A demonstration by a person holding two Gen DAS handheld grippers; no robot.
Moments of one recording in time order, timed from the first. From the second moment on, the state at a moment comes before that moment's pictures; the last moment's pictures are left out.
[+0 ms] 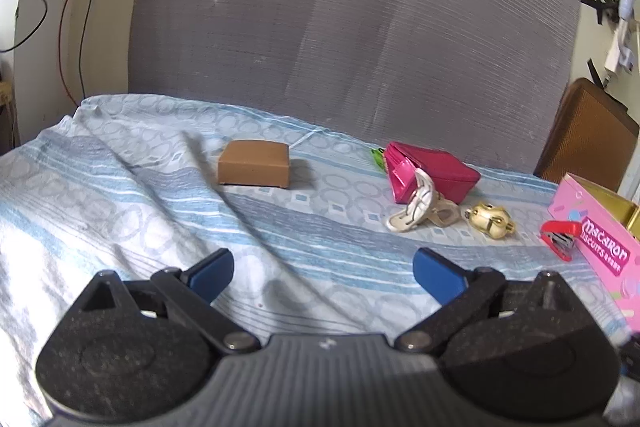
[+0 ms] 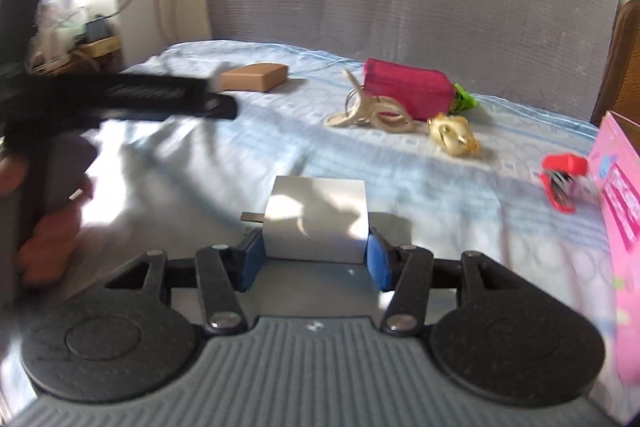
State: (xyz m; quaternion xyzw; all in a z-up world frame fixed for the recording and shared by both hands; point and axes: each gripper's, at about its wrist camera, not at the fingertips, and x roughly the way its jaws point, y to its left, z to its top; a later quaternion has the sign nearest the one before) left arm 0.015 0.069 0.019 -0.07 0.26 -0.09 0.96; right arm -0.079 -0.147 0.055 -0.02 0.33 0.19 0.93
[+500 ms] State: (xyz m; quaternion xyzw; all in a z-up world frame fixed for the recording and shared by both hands) left arm 0.010 0.054 0.019 -0.03 0.28 -0.15 0.95; right arm -0.129 -0.166 0.051 -0.02 0.32 0.19 0.93
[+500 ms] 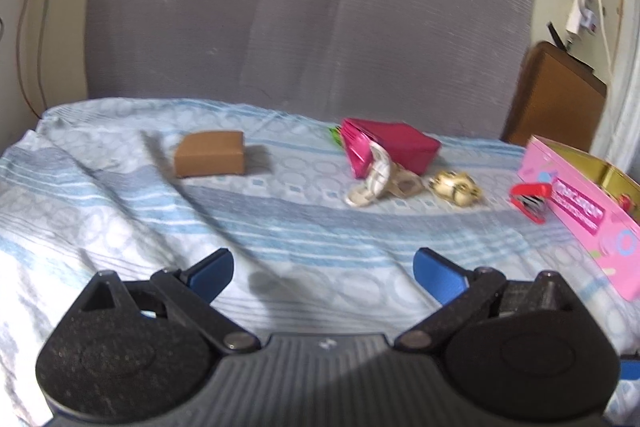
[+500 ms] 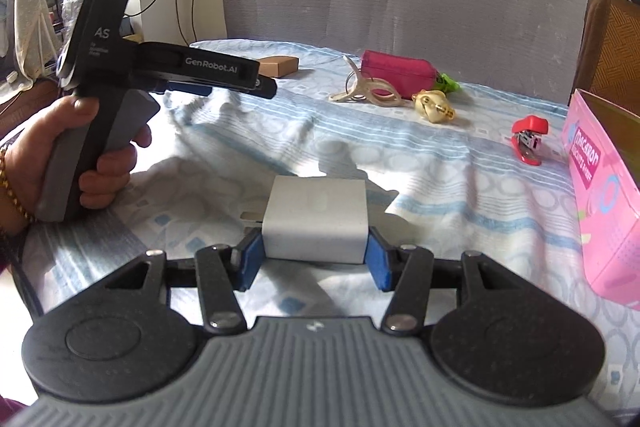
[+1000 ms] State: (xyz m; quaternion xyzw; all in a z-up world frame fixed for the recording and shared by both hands) left arm -0.037 0.014 0.024 -0.12 0.40 -0.30 0.86; right arm -0.144 -0.176 0.054 -0.04 0.29 0.20 0.93
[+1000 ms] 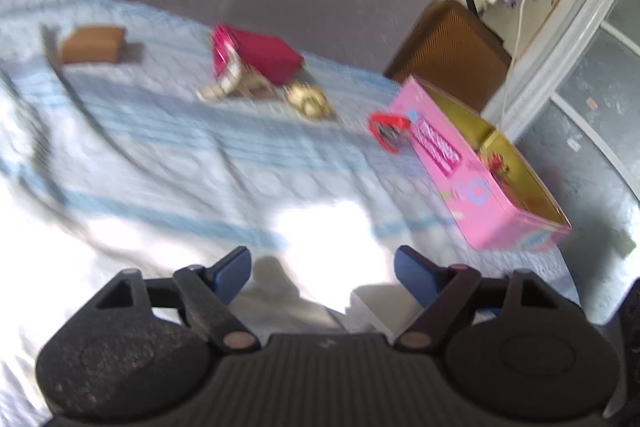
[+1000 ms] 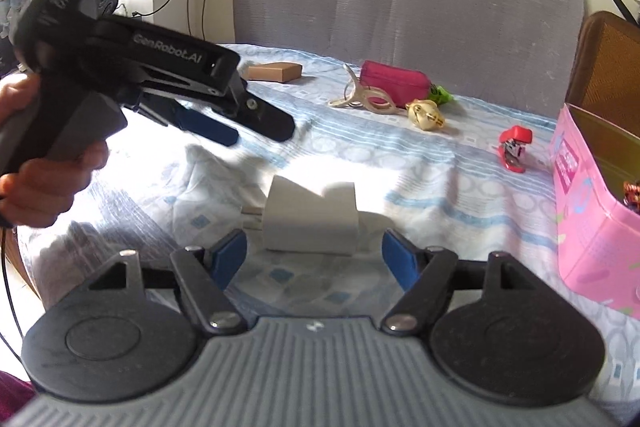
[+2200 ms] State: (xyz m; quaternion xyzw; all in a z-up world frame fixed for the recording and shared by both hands) left arm -0.012 -0.284 0.082 0.01 0.35 -0.44 0.83; right arm -0.134 -0.369 0.074 0.00 0.21 -0.06 0.97
